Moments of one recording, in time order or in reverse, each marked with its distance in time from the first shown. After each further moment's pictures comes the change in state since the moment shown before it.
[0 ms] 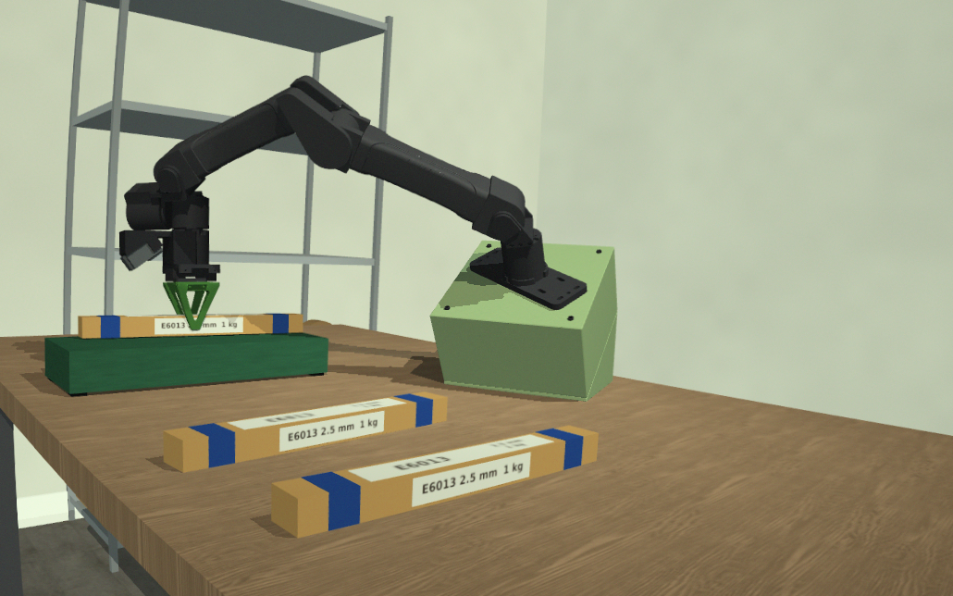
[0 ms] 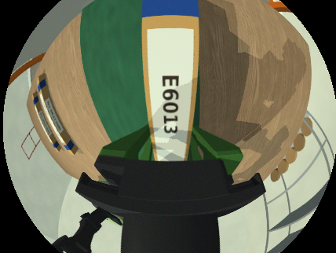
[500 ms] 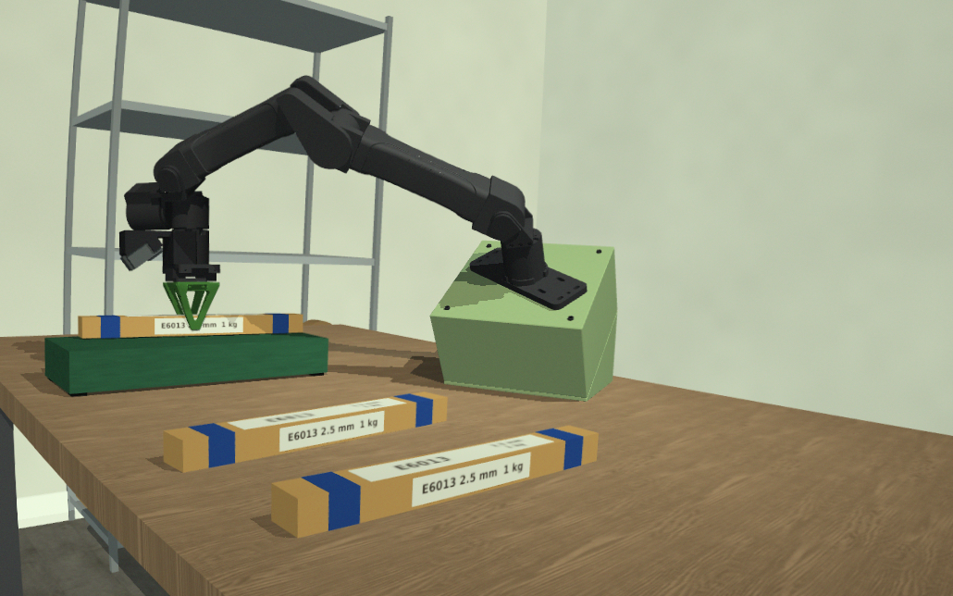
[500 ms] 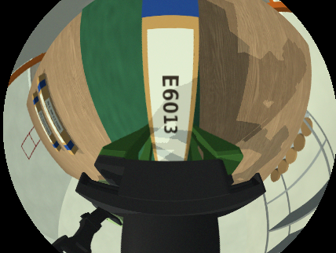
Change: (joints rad) arm 0.000 0.000 0.000 0.000 0.000 0.000
